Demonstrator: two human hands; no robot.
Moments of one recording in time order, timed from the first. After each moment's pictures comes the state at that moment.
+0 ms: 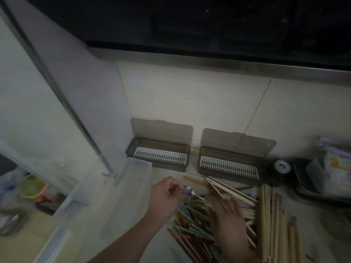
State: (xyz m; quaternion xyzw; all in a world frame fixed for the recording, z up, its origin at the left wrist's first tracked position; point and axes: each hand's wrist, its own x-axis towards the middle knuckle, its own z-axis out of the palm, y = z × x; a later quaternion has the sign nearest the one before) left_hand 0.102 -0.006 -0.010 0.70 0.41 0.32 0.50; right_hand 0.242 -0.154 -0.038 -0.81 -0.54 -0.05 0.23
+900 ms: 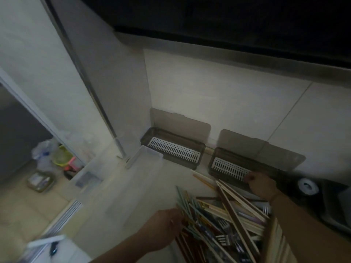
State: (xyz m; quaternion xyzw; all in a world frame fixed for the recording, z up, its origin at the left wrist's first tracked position) left_hand 0.060 -0.051 -0.035 0.82 0.38 0.04 0.43; right_hand 0.430 -0.062 -0.053 -0.86 -0.44 0.26 0.07
